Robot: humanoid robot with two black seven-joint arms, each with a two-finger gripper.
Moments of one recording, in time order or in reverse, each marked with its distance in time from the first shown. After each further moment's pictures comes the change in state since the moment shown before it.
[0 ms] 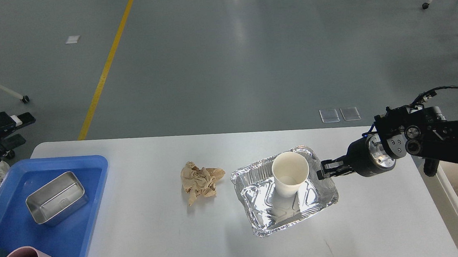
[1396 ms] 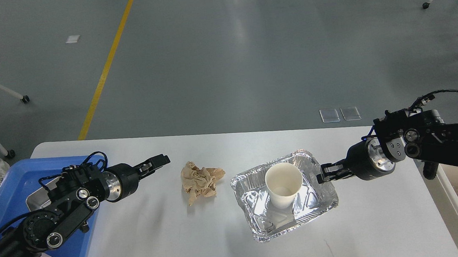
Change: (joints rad) left arm -0.551 -0.780 0.656 0.526 0.514 0.185 0.158; right arm -0.012 0.004 -0.001 0.002 0.000 0.002 0.000
